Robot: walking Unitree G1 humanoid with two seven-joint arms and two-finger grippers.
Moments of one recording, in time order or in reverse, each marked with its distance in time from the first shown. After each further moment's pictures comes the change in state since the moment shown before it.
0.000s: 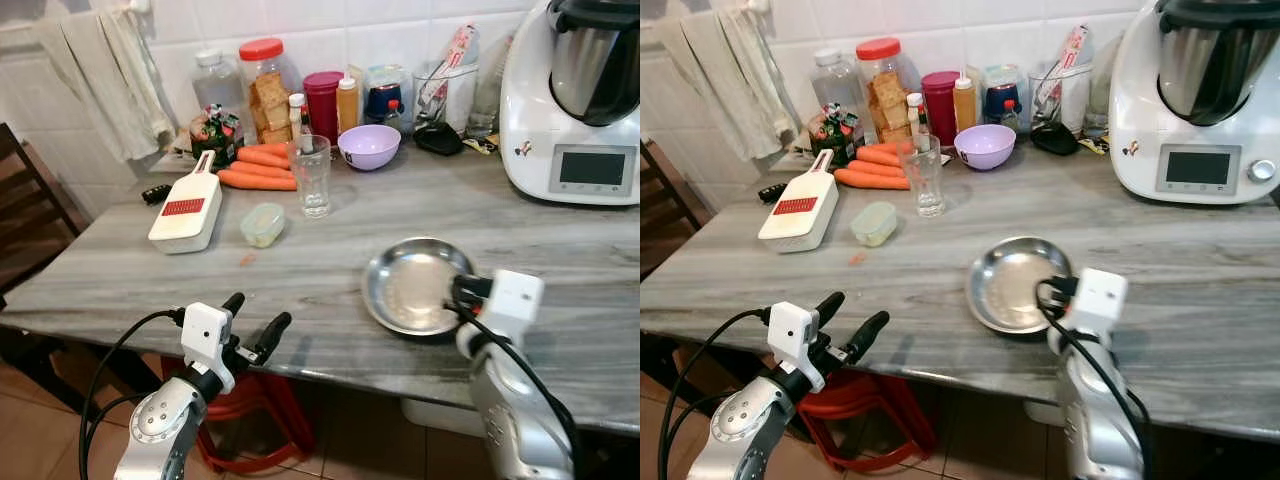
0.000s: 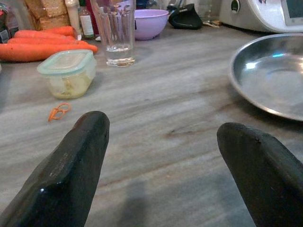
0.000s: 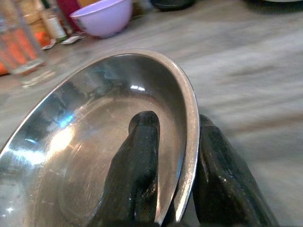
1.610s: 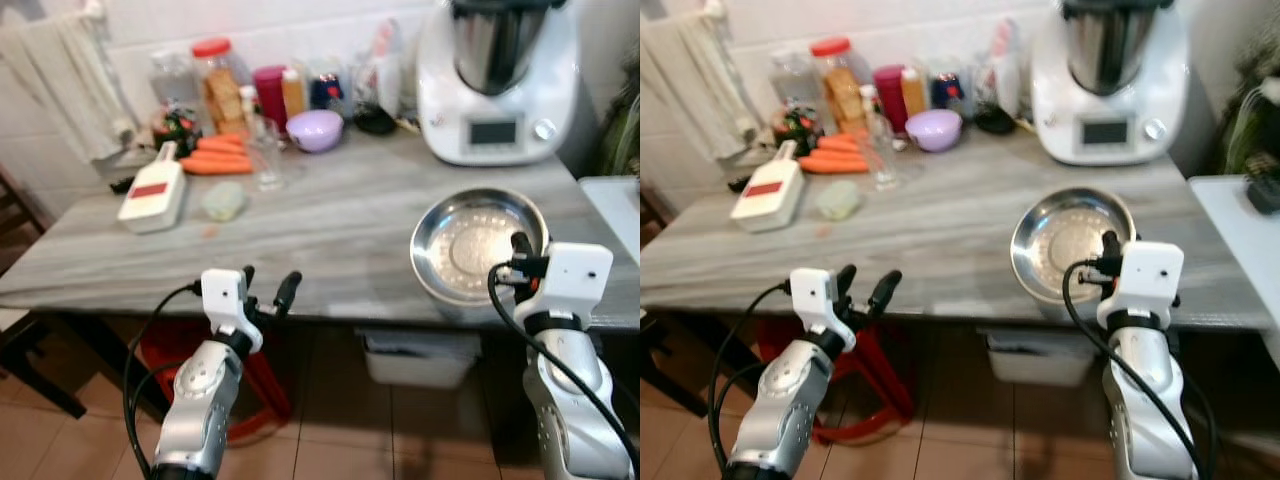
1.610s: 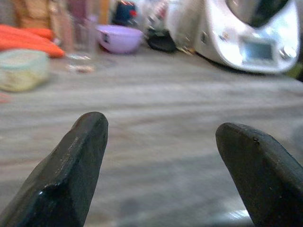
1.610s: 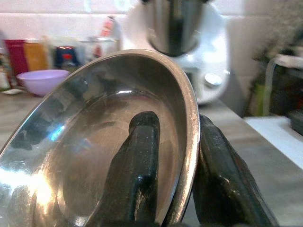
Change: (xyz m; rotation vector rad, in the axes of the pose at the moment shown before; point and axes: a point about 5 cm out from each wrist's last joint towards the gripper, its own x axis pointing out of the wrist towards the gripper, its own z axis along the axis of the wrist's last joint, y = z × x) left arm 0.046 -0.005 0.011 -0.166 -0.073 0.159; right arm -0.021 -0.030 0.058 -0.256 -0.295 -0.080
